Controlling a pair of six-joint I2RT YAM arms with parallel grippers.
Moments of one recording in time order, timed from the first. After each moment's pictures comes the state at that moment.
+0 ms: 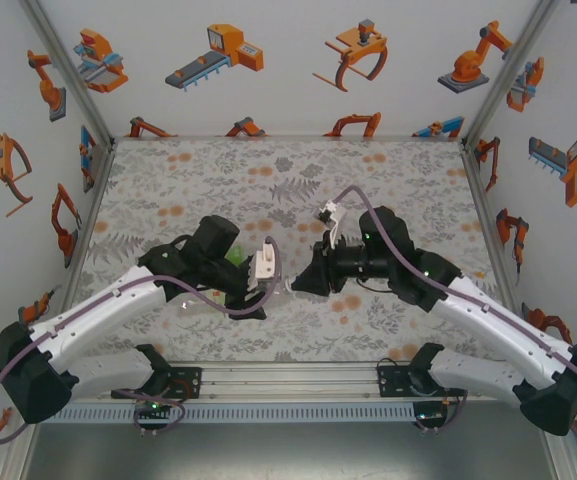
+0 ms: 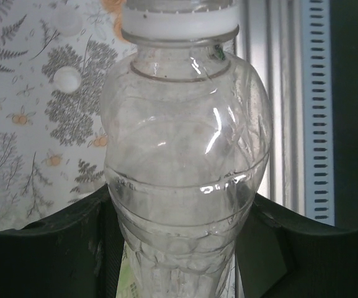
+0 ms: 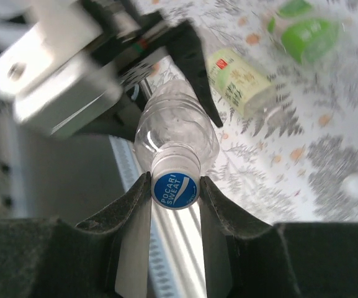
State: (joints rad) left arm -0.84 1.13 0.92 -0.67 0.60 0.54; right arm 0.83 1.01 0.95 -0.39 -0.49 0.42
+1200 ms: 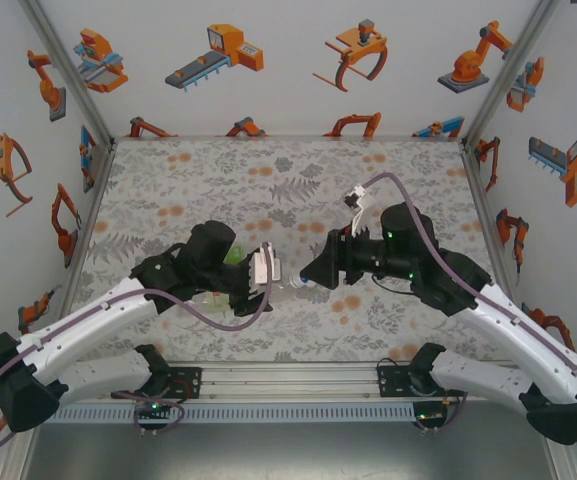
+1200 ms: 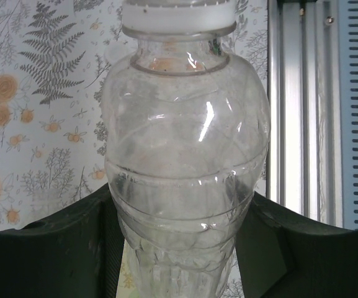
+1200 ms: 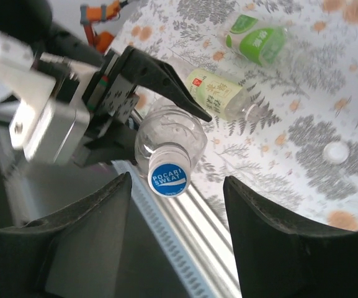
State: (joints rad) left arm -0.90 1.04 0.88 -0.52 0.51 0.51; right arm 0.83 0.92 1.08 -0.56 -0.34 0.43
